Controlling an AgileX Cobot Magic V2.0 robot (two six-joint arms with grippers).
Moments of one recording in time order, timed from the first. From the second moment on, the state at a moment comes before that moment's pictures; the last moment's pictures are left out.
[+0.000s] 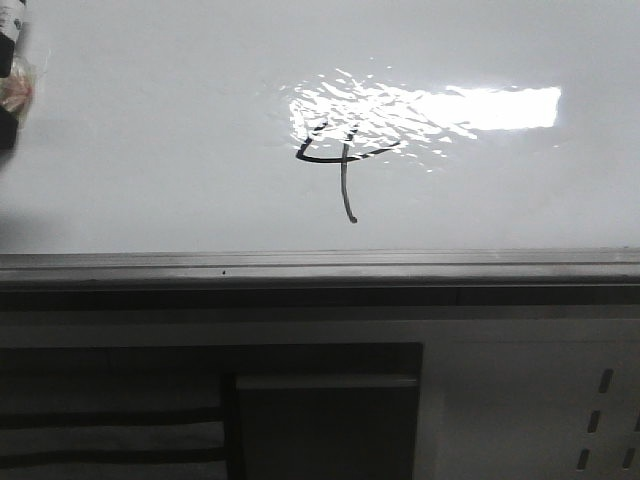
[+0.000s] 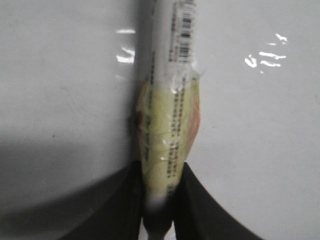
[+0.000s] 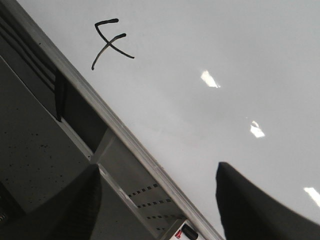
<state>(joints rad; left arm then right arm) -0.26 1.19 -0.66 -0.35 0.16 0.12 0.59 0.79 -1.10 -0.17 1.07 -0.30</state>
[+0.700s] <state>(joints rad) -0.26 0.77 -0.77 -0.13 0.60 0.12 0.59 0.76 -1.02 -0.17 1.01 0.08</state>
